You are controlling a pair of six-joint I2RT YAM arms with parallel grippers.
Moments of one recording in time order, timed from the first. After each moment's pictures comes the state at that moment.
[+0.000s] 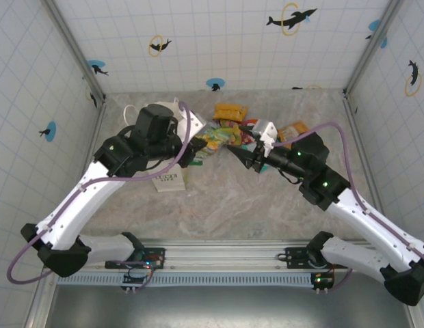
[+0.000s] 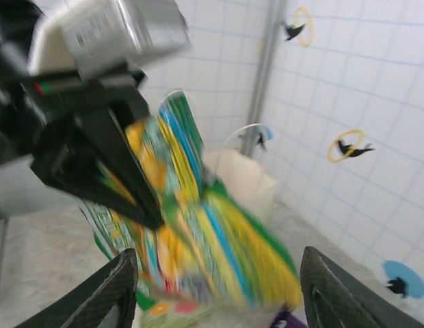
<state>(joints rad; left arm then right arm) -0.75 1.21 1.50 -0.86 0.17 0.16 0.74 0.94 0.90 0.05 -0.29 -0.15</state>
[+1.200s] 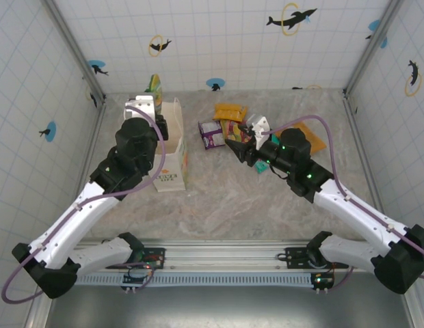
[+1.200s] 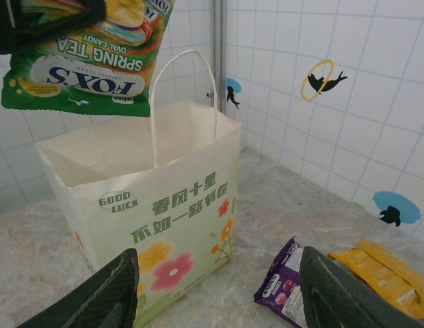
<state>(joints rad) -0.67 1.03 1.16 -0.31 -0.64 -0.06 0.71 1.09 0.87 0.10 -0.23 -0.03</state>
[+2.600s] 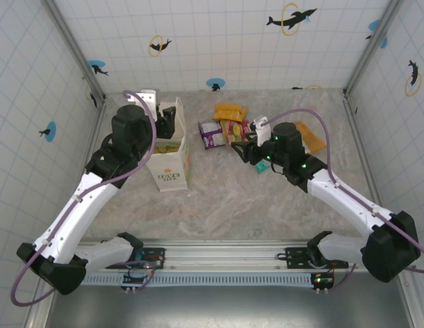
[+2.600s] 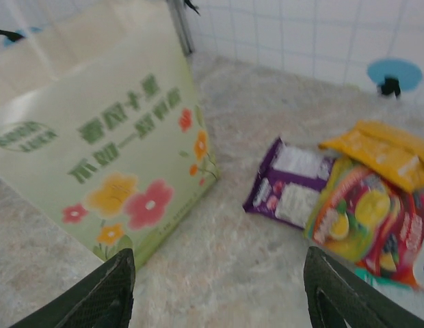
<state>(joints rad) -0.55 1.10 1.26 -0.46 -0.16 -0.21 0.58 1.21 0.88 -0.06 -0.28 0.13</state>
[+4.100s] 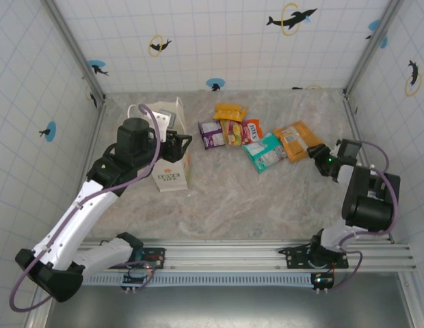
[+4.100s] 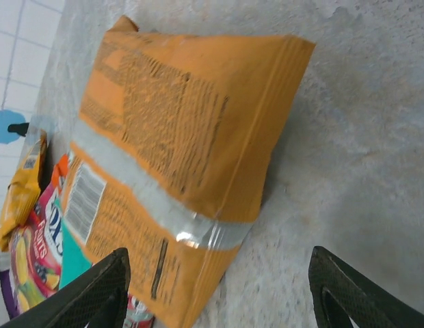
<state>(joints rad) -0.55 1.02 1.14 -0.57 0.16 -0.19 -0.28 1.62 0.64 0.18 -0.47 0.68</state>
